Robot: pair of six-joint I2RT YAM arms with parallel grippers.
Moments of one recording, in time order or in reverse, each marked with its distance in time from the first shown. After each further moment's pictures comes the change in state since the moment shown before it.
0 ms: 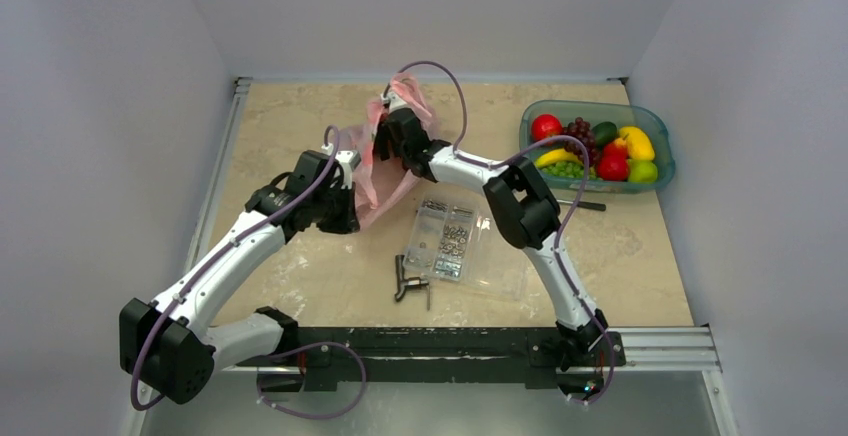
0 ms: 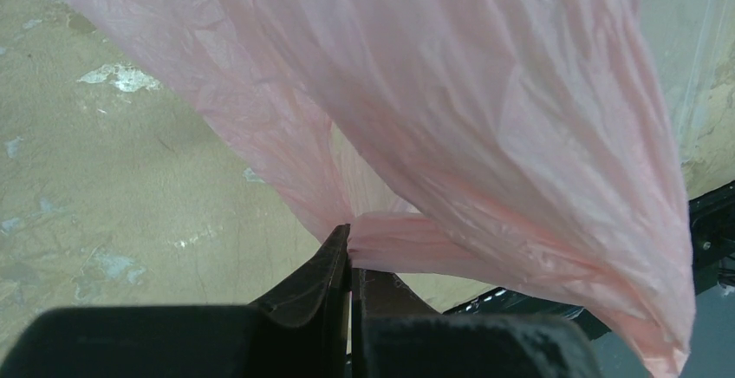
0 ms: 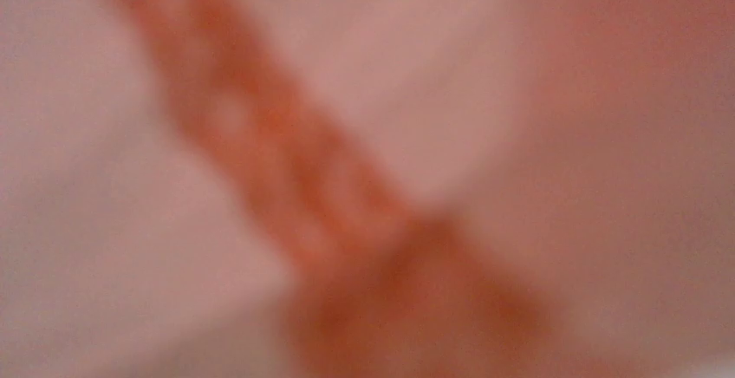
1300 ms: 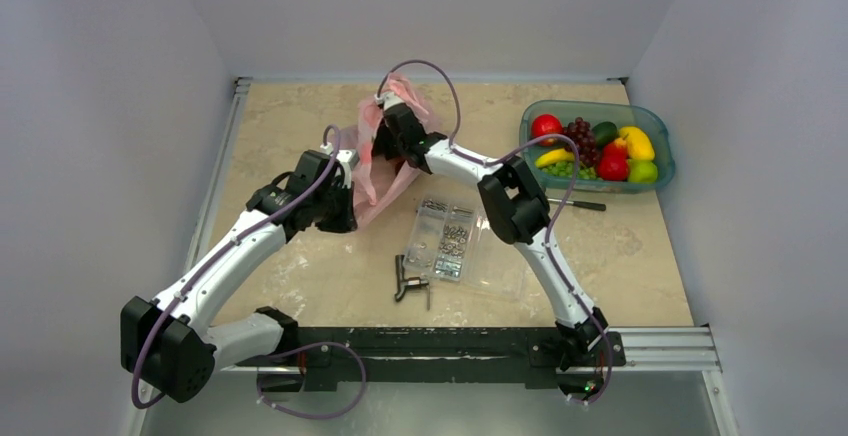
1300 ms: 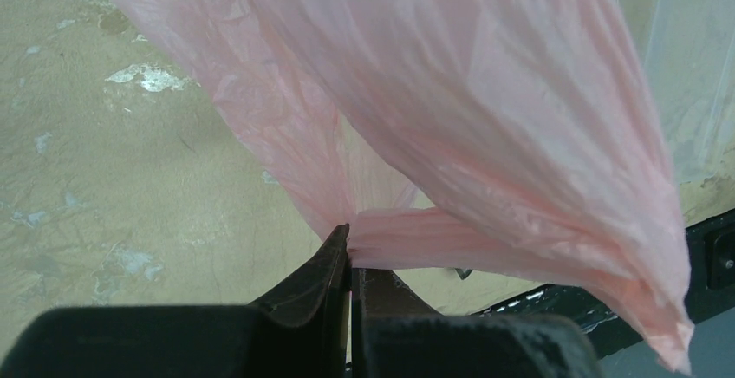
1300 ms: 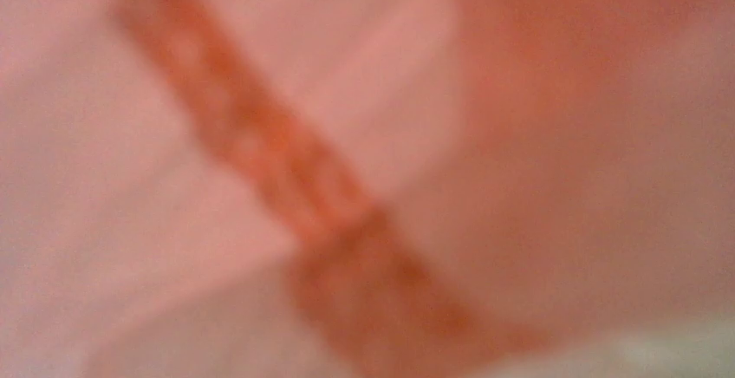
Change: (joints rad) left arm 0.000 0.007 0.000 0.002 -0.043 0.001; right arm -0.020 0.153 0.240 -0.174 -0.087 -0.055
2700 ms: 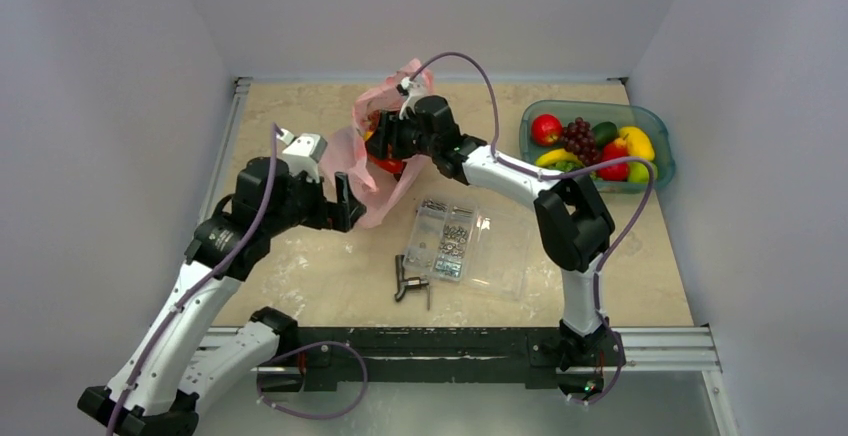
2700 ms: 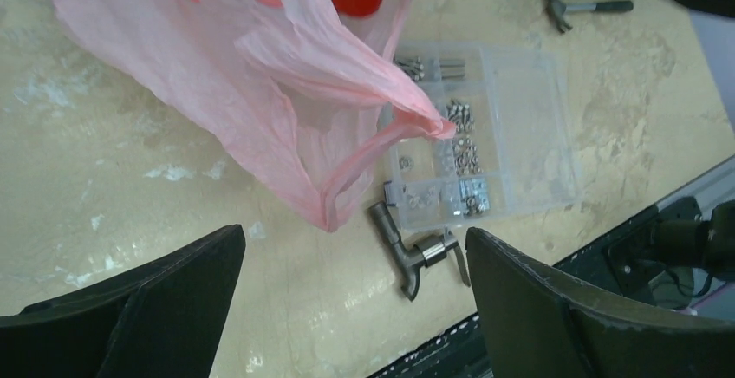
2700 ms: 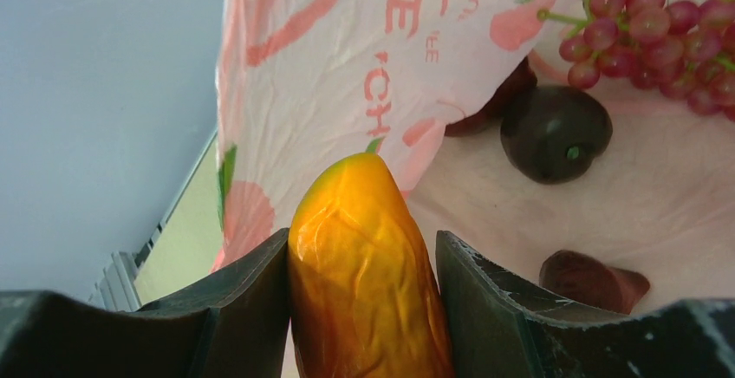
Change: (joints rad) left arm 0.028 -0.309 0.042 0.009 0.070 0.037; right arm 0.000 -0.529 -0.522 0.249 -0.536 0.469
